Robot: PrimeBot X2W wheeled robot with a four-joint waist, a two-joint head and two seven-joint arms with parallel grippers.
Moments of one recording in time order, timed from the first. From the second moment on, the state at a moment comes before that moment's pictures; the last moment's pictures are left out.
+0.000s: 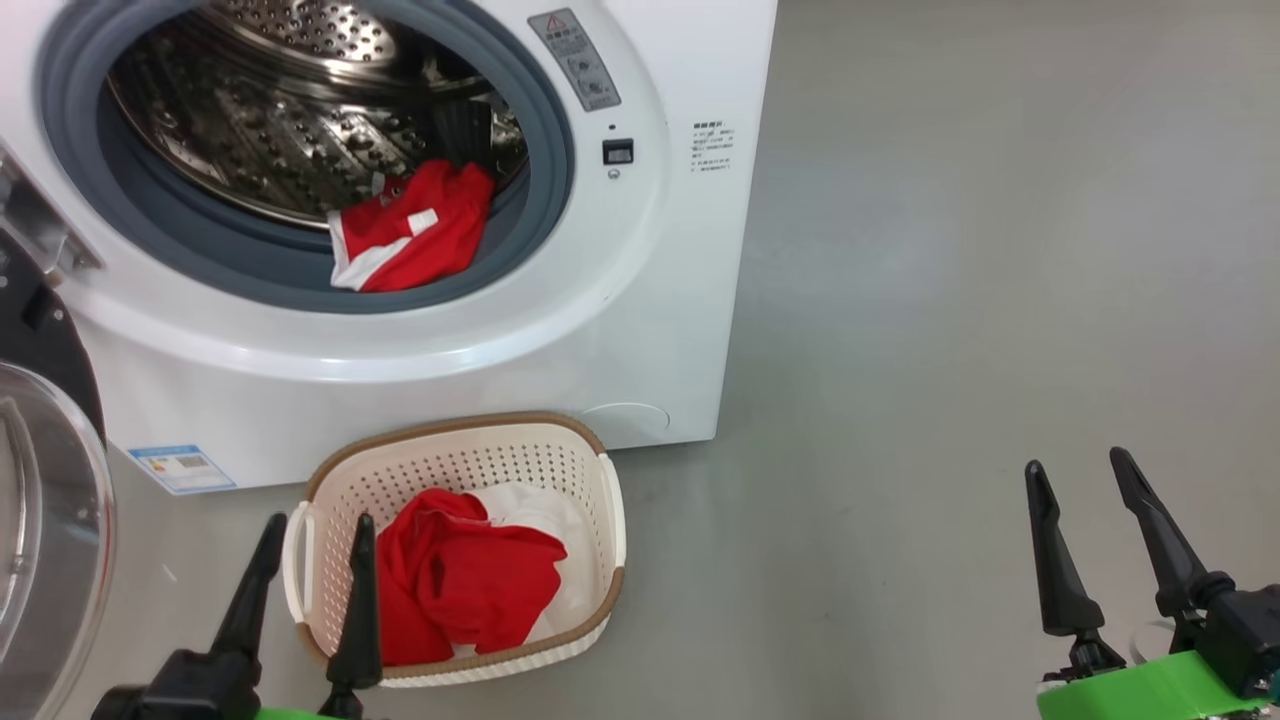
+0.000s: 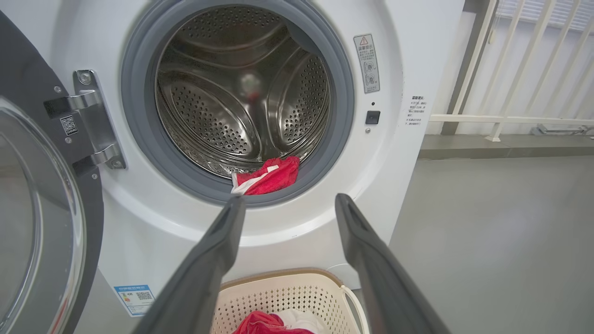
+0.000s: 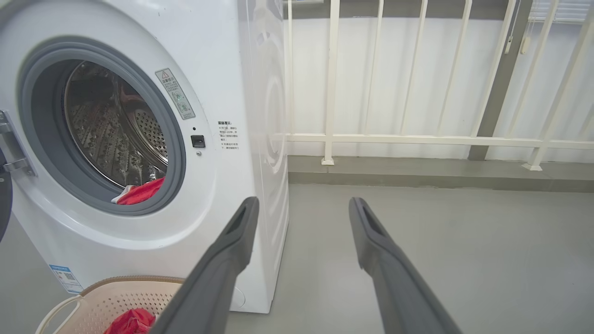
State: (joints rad) left arm -0.03 0.05 0.01 0.12 -0.15 -0.05 -0.25; right arm 0.08 -0.04 -0.10 -0.01 0.18 0.12 -0.26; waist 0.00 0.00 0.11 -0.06
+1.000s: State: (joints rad) left arm 0.02 0.05 0.01 0.09 -0.18 -0.04 -0.25; right arm 0.12 -0.03 -0.12 -0.03 0.17 0.12 -0.26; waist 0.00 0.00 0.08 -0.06
